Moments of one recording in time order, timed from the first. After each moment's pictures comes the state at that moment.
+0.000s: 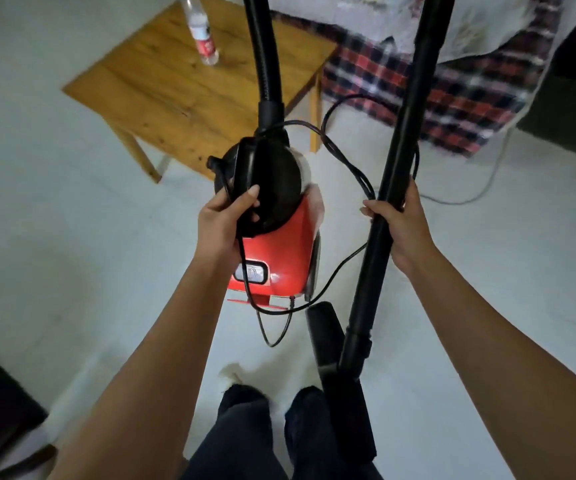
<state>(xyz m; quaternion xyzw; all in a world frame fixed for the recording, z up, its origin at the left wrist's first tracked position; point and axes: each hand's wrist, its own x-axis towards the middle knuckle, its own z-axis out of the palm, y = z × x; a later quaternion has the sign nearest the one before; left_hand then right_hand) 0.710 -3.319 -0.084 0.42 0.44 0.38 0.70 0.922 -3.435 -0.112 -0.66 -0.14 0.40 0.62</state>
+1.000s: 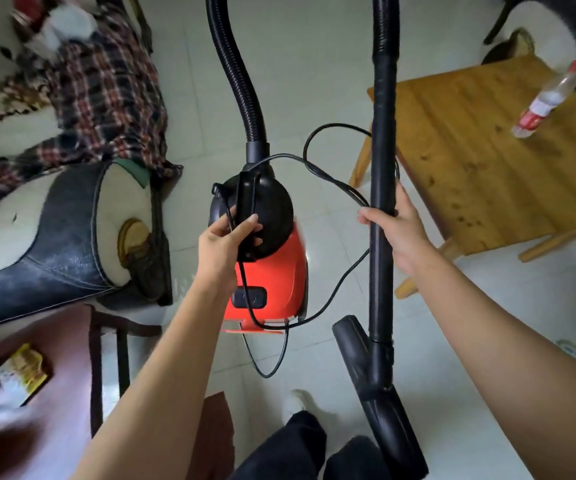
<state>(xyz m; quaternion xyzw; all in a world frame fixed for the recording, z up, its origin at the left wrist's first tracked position) 0.275 -3.239 -0.076 0.21 0.62 0.59 0.48 0.510 -3.162 -0.091 -0.56 -0.46 0.57 0.39</state>
